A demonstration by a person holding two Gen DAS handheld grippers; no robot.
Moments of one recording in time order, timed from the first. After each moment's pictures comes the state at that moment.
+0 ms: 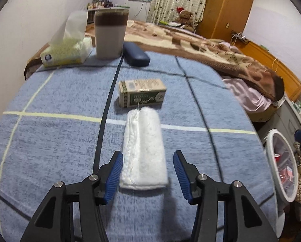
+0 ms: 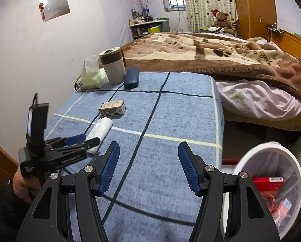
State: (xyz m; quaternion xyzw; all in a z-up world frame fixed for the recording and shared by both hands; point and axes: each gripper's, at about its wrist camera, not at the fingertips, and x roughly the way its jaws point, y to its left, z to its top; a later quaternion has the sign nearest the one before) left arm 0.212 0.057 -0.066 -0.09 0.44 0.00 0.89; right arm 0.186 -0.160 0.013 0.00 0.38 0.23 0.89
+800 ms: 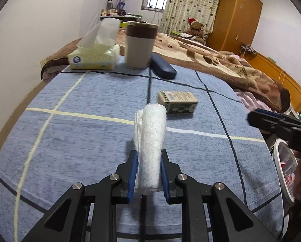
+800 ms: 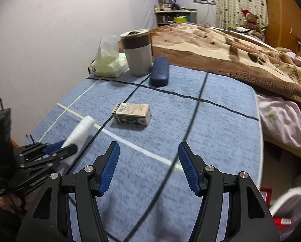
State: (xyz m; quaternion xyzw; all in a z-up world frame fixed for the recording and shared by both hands) left arm 0.178 0.113 -0.048 -0.11 0.40 0.03 0.91; right arm 0.244 -0.077 -0.005 -0.06 0.41 0.30 0.86
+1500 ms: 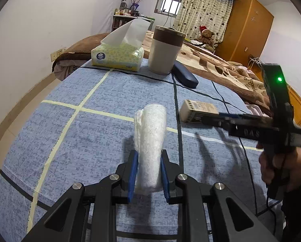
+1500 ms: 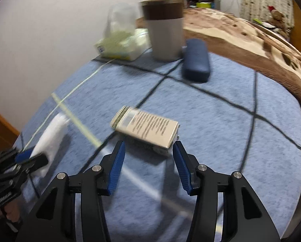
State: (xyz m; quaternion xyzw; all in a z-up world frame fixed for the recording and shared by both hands) left arm 0.168 0.162 -0.053 -0.15 0.39 0.05 0.91; right arm 0.274 -0.001 -0.043 -0.10 0.45 0.38 0.80
